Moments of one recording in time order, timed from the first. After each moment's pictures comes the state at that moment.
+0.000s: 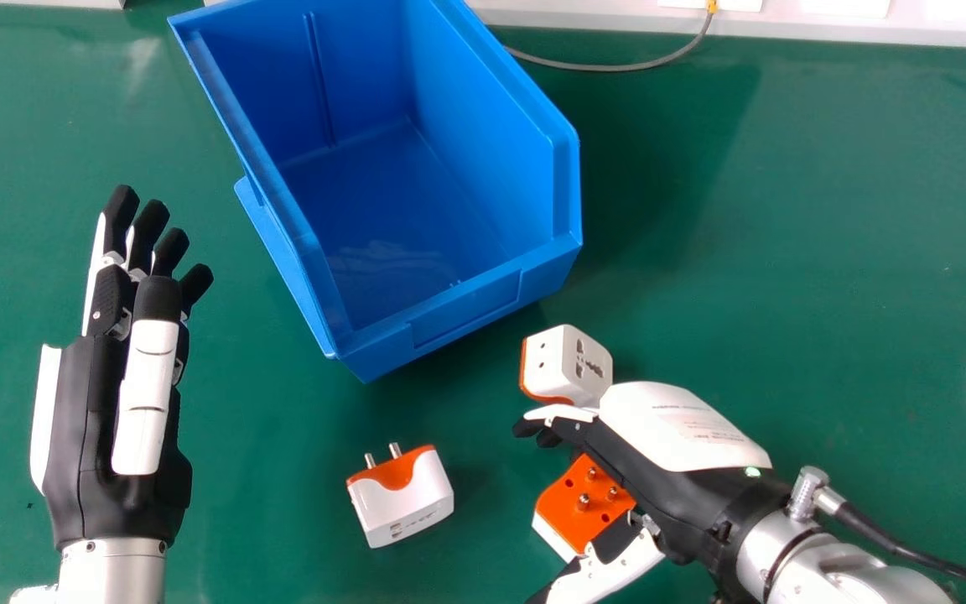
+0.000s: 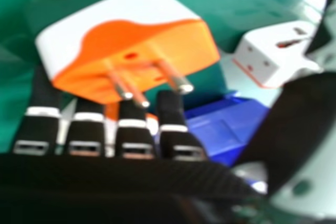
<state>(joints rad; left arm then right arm) 0.24 0.05 0.22 0.05 -0.28 -0.51 -0.25 0.15 -0.38 0.41 -0.36 -0.84 0.19 0.45</state>
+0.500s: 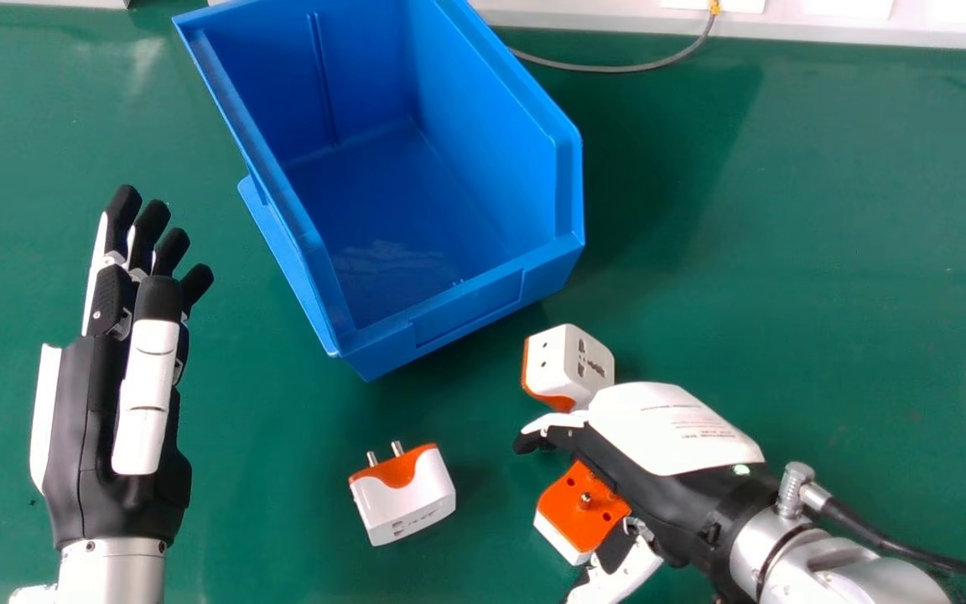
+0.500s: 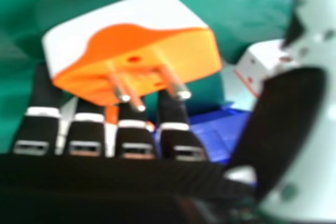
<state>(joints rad) 0.24 0.05 0.22 0.05 -0.28 -0.50 -0.24 0.13 -0.40 0.45 -0.38 -0.95 0.19 0.49</state>
